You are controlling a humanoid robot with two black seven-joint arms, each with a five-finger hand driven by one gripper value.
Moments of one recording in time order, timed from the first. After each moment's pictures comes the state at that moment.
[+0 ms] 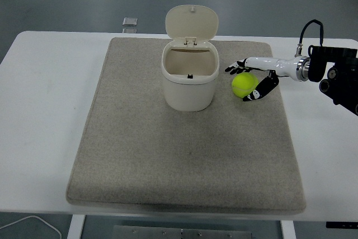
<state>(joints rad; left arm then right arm) 0.06 0.00 -0.04 -0.13 0.01 -0.07 -0.21 1.17 -0.36 0.00 0.70 -1.24 0.24 0.39</state>
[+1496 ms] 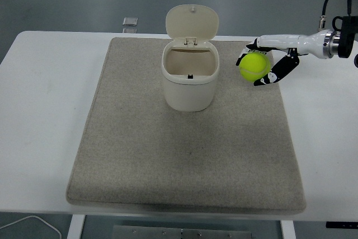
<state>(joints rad) 0.06 0.00 -0.04 -0.13 0.01 -0.07 -0.21 1.31 -0.55 0.02 0.88 -1.22 0.35 0.54</state>
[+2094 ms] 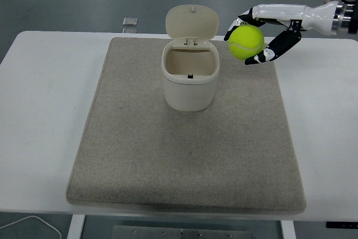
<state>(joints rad) 0.06 0.00 -0.04 -0.13 0.01 -0.07 -0.21 1.38 -0.59 0.11 0.99 -1.13 0.42 0.58</state>
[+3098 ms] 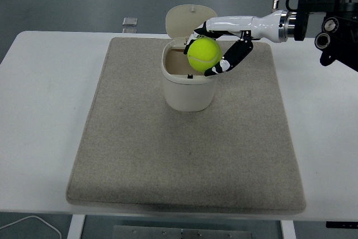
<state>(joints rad) 0.06 0.00 -0.04 -0.13 0.01 -0.07 -0.21 1.39 -0.39 0.11 0.95 -1.13 0.39 0.45</state>
